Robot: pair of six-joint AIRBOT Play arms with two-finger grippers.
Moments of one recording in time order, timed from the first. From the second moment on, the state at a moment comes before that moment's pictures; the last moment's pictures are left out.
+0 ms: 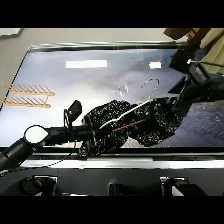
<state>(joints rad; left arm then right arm) -0.62 -0.92 0.72 0.30 -0.71 -0.34 0.02 -1.02 1.45 -1.17 1.50 0.56</state>
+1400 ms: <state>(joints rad) -0.62 -0.91 0.72 0.30 -0.53 -0.48 0.02 -0.93 1.45 -1.14 1.59 0.50</state>
